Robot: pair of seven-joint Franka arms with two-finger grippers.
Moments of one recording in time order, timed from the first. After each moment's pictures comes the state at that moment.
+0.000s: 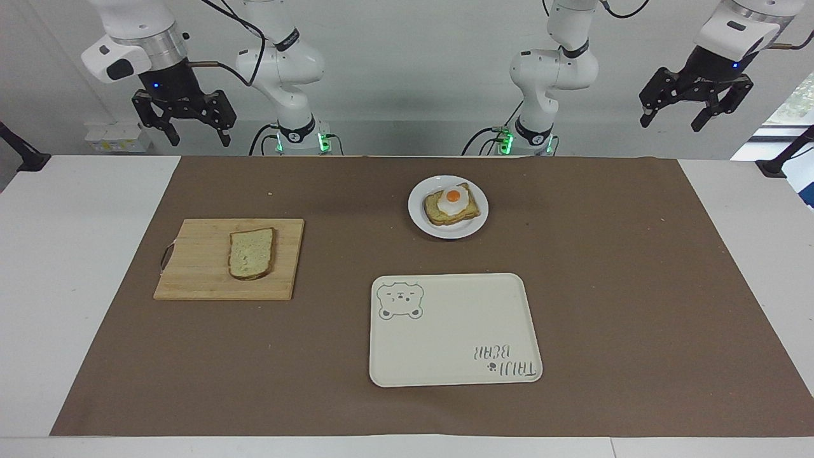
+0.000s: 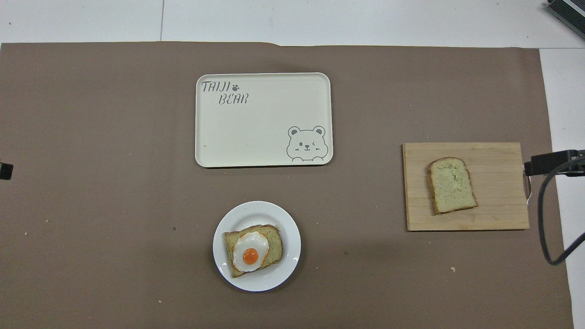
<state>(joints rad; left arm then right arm) -0.14 -0.06 0.12 -1.39 -0.03 1.34 0.13 0.09 -0.11 -0.11 -1.60 -0.02 1.51 0.00</state>
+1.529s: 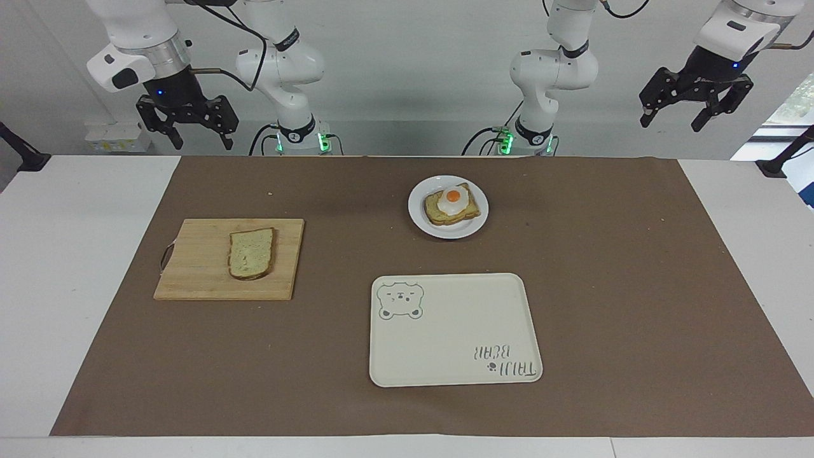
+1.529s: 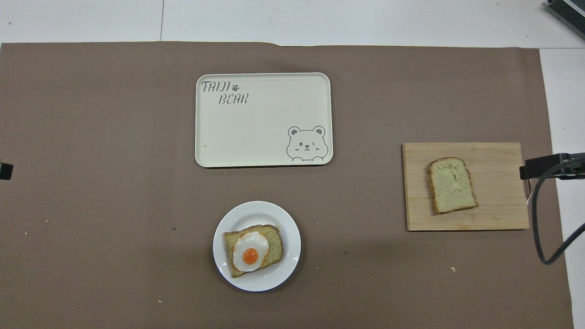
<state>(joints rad) -0.14 -0.06 0.12 -1.39 -0.03 1.34 0.13 0.09 -0.11 -0.11 -1.63 -0.02 1.51 0.00</state>
